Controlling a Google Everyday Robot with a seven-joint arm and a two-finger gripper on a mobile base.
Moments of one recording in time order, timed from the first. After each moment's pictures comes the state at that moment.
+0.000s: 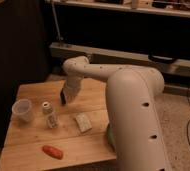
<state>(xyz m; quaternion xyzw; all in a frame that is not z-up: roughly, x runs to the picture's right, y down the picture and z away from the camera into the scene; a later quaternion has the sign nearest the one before) -0.147 0.061 0.854 -0.38 0.10 0.55 0.73</state>
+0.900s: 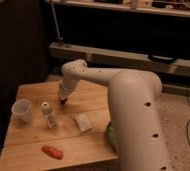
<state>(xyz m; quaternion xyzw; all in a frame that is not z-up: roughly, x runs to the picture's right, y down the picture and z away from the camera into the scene) -0.194 0.041 0.880 -0.36 -0.04 0.48 0.80</state>
